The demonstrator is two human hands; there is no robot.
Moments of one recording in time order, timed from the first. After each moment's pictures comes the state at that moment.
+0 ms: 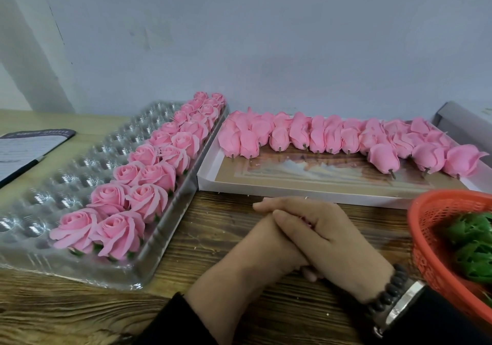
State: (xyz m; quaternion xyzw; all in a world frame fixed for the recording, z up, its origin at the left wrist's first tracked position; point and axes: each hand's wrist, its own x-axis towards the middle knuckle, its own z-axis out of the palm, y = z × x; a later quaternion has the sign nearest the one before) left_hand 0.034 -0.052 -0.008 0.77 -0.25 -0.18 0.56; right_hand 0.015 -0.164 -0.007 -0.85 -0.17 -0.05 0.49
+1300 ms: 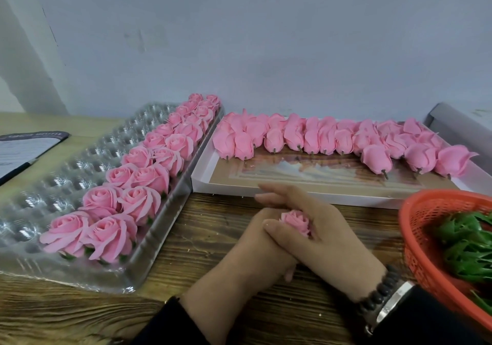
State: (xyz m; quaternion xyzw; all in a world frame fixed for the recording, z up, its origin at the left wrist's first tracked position) left_hand 0.035 -0.050 -0.003 0.77 -0.27 -0.17 0.55; right_hand 0.013 -0.167 -0.009 -0.82 -0.14 -0.04 0.55
